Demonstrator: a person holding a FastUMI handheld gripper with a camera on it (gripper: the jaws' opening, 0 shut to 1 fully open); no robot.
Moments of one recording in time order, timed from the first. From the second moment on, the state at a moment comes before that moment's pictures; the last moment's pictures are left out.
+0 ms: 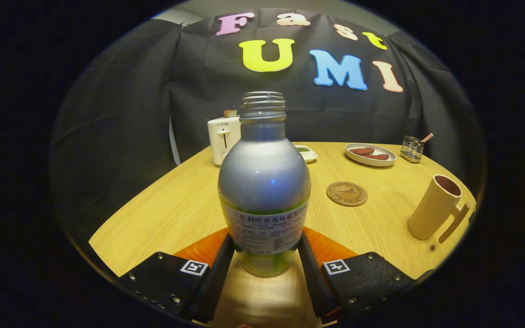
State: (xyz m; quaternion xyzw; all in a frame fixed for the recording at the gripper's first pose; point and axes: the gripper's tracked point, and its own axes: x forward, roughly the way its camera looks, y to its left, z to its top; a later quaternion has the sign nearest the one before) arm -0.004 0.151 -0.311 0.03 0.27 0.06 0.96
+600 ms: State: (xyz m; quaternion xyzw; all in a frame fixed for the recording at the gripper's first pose) arm 0.006 0.133 -0.257 0.10 0.27 0.07 0.96
